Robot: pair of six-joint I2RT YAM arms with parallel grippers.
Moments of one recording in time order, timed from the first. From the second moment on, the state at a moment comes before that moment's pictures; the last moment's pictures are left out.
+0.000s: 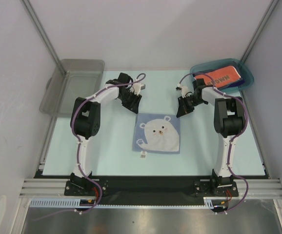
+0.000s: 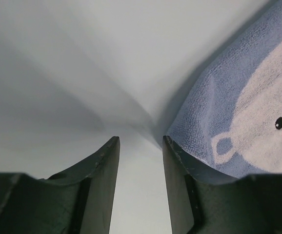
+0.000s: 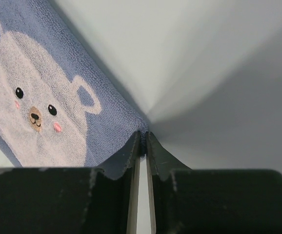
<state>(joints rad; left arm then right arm) -0.36 2.22 1.76 -0.73 0.43 0.26 0.11 2.16 1.55 -0.70 -0.70 -0.40</state>
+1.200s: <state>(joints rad) -0.39 2.21 1.70 -0.69 0.44 0.24 0.12 2.16 1.55 -0.70 -0.70 -0.40</state>
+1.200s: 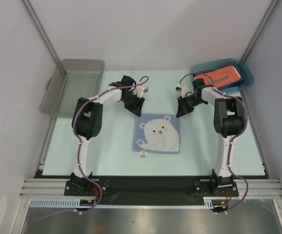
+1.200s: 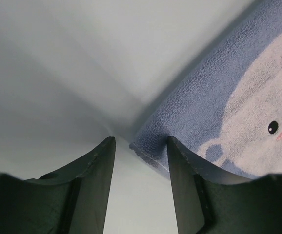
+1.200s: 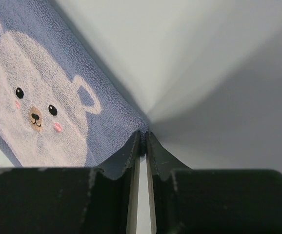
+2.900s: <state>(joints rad) -0.37 1.95 1.57 -0.50 0.36 0.20 0.15 1.82 1.32 -0.31 -0.54 -0.31</state>
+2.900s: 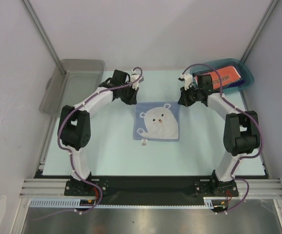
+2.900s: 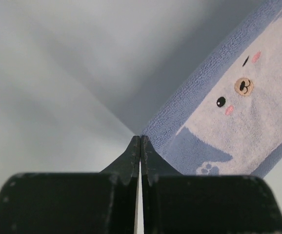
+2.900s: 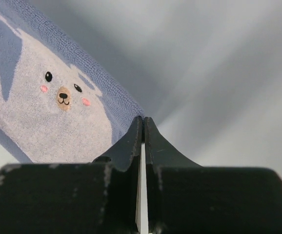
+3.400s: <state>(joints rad) -0.44 1.85 1.39 -0.47 0.32 0.19 0.19 1.65 1.11 -0.27 -0.42 -0.19</state>
